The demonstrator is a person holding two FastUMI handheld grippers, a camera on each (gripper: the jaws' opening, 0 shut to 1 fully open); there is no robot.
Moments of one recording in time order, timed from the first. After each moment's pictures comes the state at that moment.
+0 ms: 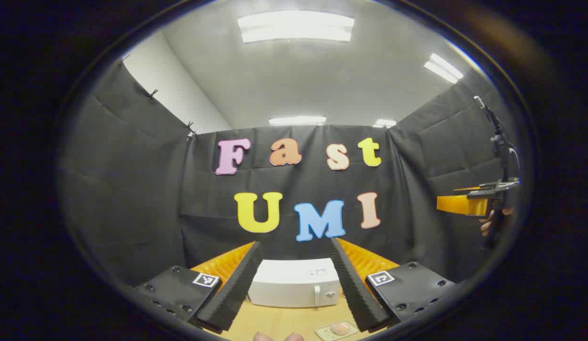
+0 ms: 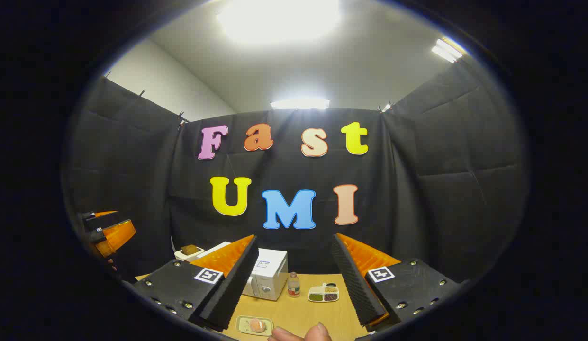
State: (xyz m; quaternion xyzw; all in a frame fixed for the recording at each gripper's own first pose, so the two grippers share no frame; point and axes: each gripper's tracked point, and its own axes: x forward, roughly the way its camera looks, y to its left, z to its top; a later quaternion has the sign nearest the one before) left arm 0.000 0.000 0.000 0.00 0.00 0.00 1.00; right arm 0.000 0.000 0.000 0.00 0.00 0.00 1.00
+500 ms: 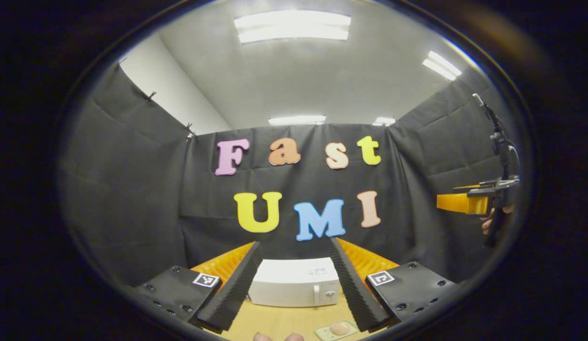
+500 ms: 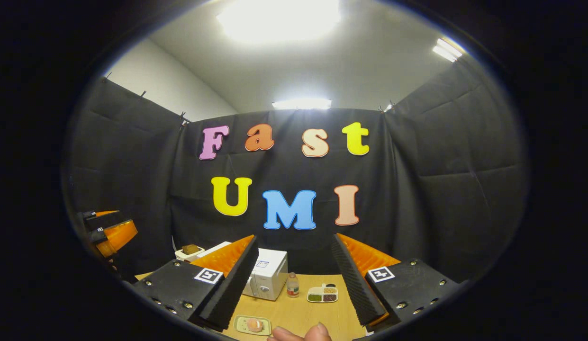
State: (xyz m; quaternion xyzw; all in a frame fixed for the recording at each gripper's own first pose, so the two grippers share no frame) left arm 0.001 -0.016 0.001 0.00 0.00 0.00 1.00; right arm 0.001 -0.011 0.004 0.00 0.00 0.01 1.00
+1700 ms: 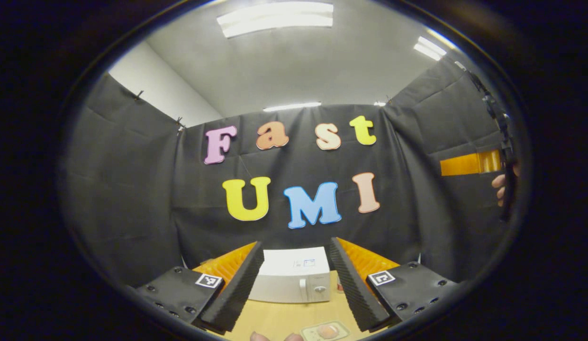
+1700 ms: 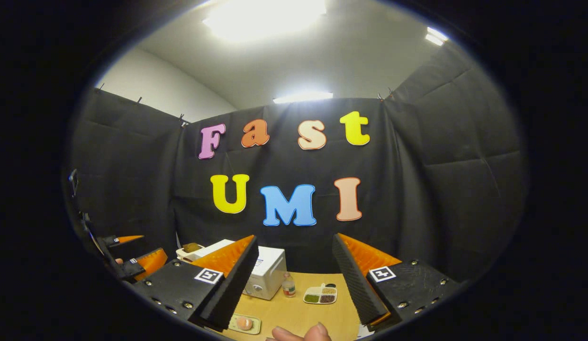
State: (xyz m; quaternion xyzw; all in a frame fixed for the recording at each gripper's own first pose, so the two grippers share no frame) left arm 0.069 -0.109 -0.094 0.03 0.04 0.01 1.00; right arm 0.049 -0.085 -0.012 0.02 0.02 0.03 1.00
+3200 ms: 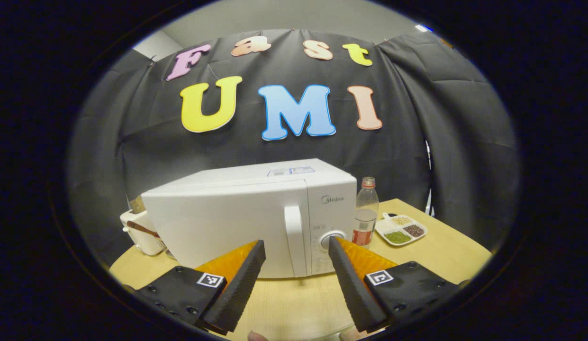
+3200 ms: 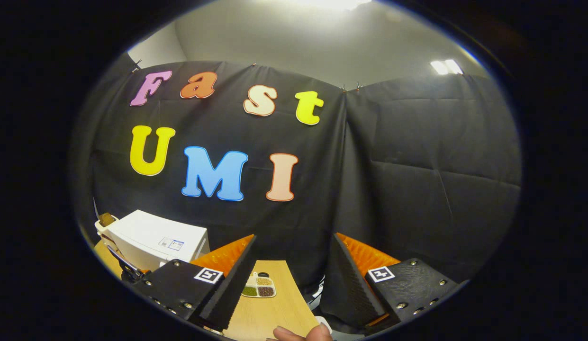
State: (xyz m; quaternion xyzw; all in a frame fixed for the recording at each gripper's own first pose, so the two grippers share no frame) left arm 0.275 -0.105 -0.521 0.01 0.21 -0.06 0.98; right arm 0.123 -0.112 -0.076 -0.09 0.10 -0.22 0.97
